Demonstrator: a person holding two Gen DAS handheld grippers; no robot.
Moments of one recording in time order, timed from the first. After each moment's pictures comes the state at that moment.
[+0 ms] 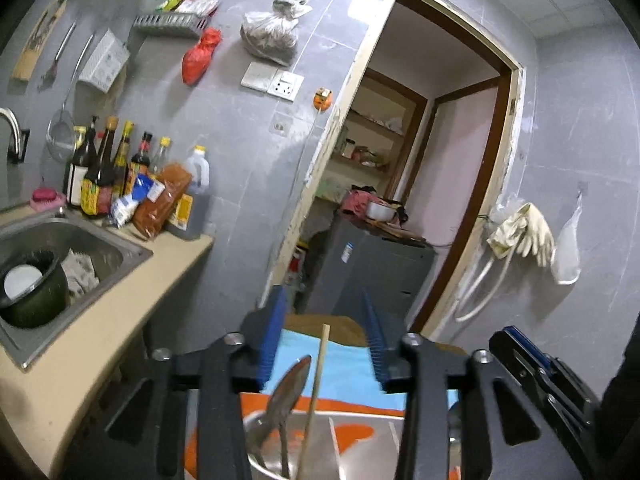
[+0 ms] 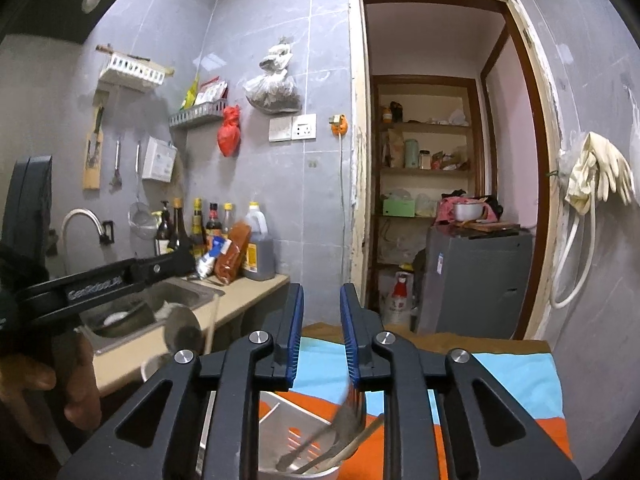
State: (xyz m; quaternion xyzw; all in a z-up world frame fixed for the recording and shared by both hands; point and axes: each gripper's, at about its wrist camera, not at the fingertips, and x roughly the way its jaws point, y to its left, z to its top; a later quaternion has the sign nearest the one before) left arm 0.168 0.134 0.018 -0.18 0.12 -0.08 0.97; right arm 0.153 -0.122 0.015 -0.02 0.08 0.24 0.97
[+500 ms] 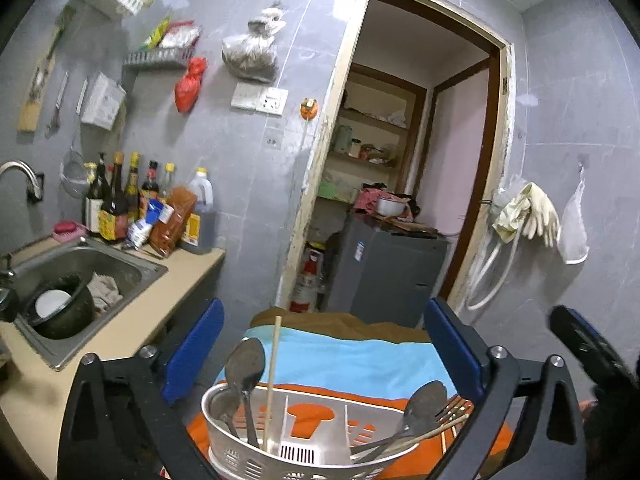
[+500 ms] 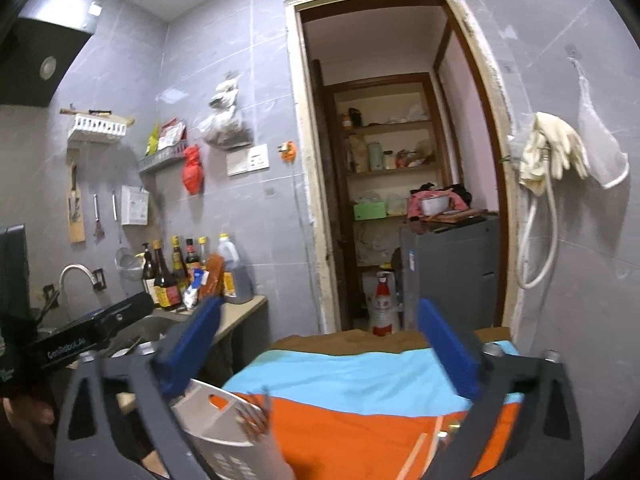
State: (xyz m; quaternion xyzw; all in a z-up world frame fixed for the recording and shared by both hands) left arm 0.127 0.056 0.048 -0.11 0.11 -0.02 0.99; right arm 0.133 -0.217 0.051 0.05 0.08 0.20 0.98
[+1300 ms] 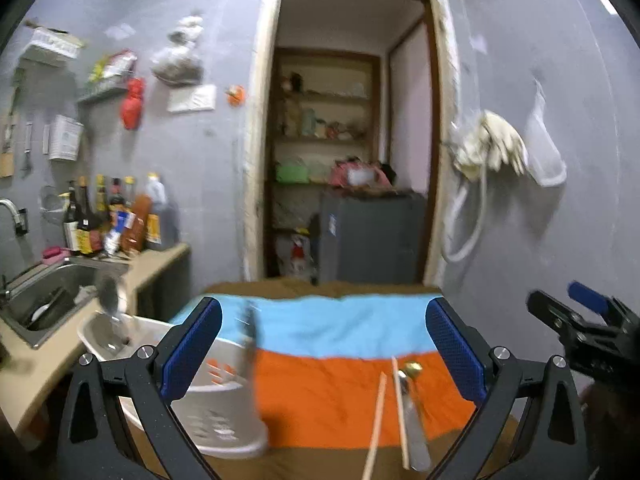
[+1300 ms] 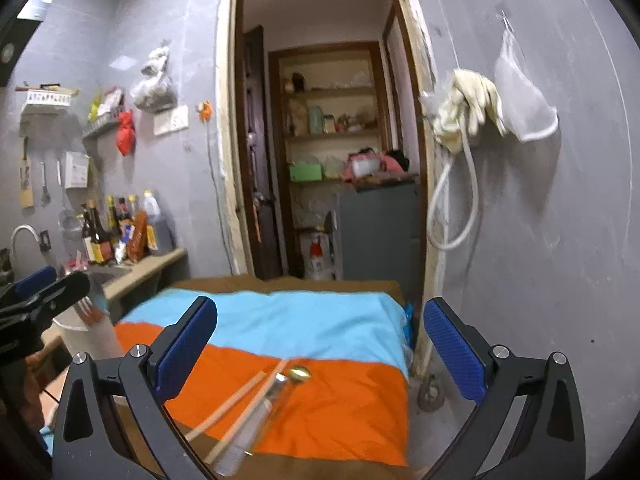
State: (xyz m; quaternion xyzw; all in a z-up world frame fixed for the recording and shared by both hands) left arm 0.124 -0.121 -0.002 -0.01 0.14 -0.05 0.99; right arm 0.152 -0.369 -0.017 0.03 0.15 0.11 0.98
